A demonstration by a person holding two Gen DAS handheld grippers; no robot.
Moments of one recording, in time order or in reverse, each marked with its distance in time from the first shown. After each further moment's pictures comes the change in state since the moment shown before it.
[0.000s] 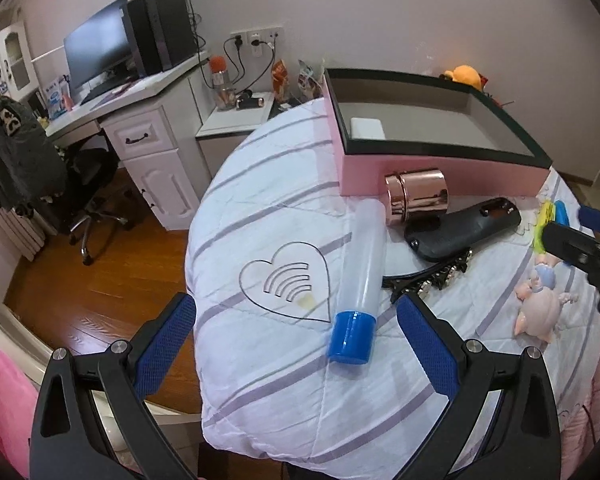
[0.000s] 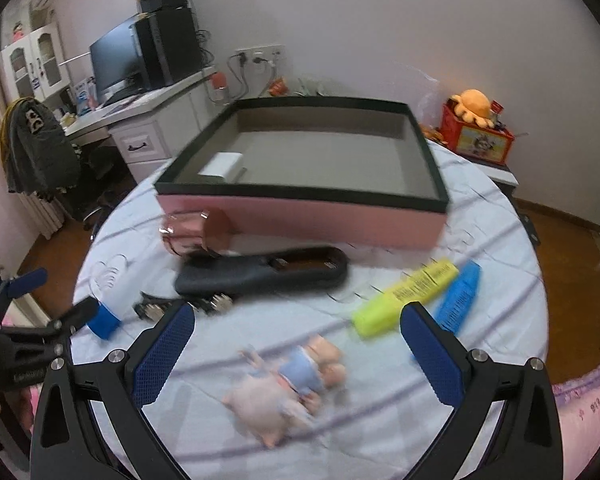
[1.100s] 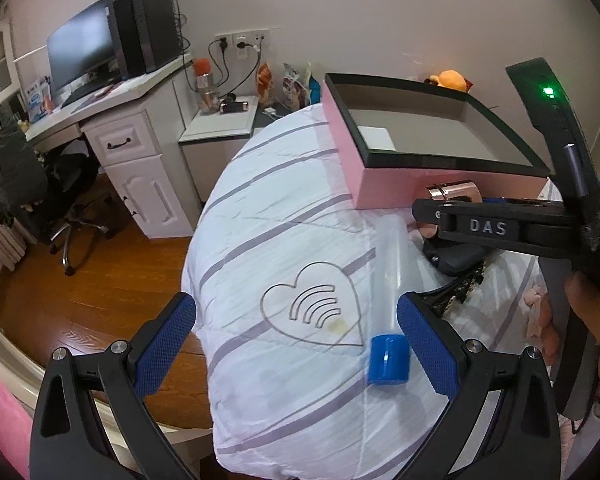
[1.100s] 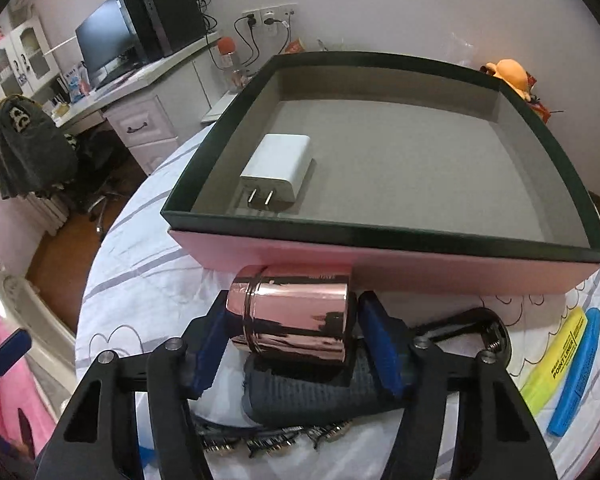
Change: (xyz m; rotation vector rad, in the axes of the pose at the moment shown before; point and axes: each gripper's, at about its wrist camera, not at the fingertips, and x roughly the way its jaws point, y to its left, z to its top) left arm 0.018 0.028 0.013 0.024 -0.007 -0.096; right arm 0.098 0.055 0.043 0.054 0.141 0.058
